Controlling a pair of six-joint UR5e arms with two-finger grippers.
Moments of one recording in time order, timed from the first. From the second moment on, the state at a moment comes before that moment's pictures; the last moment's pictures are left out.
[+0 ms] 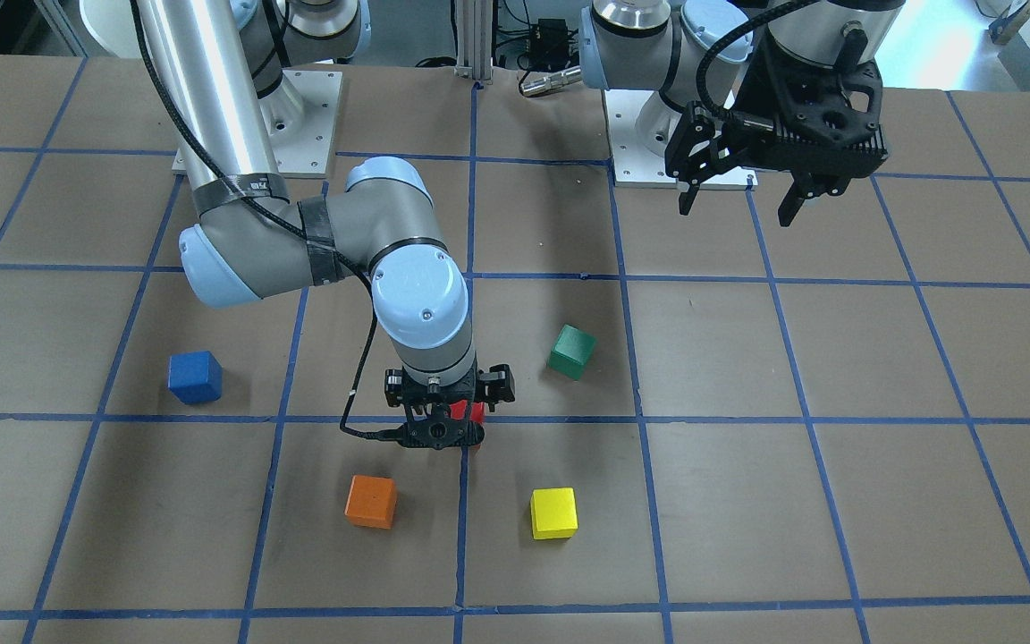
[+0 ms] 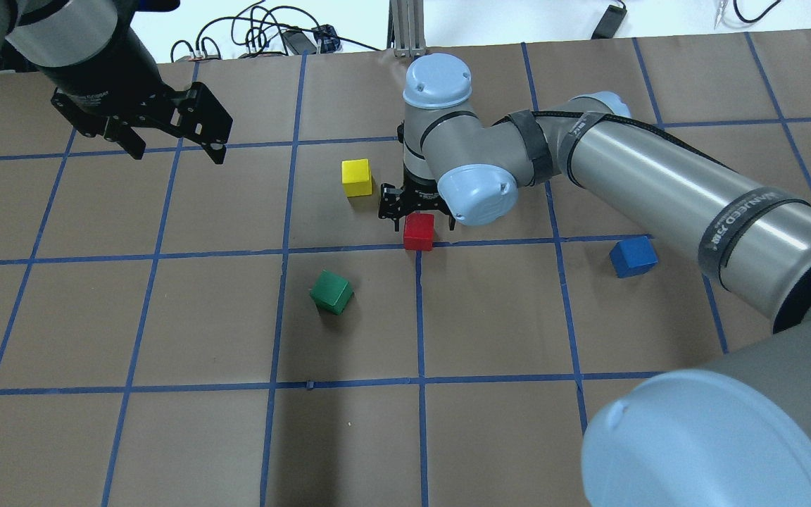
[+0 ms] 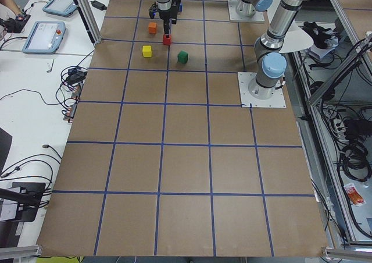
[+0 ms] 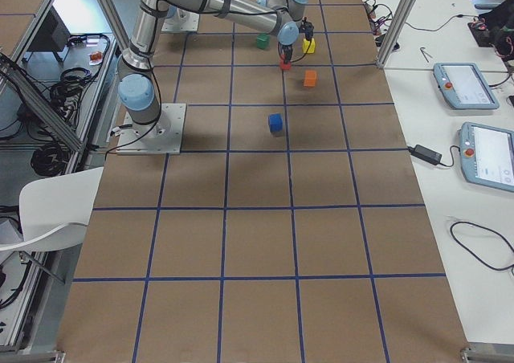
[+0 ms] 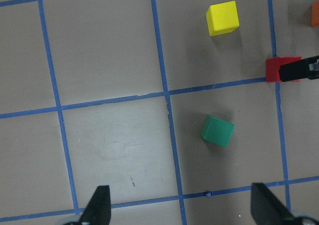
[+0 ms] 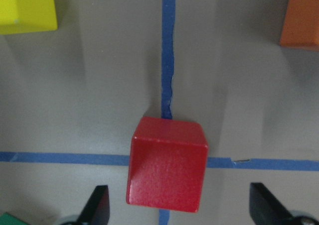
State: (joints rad) left arm -1.56 -1.54 -1.52 -1.58 1.57 0.13; right arm 1.90 -1.02 1.57 -2.08 -1.48 0.32
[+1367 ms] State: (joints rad) left arm -1.56 -1.54 -1.52 -1.58 1.57 0.13; right arm 1.90 -1.00 1.56 -2.10 -1.41 0.31
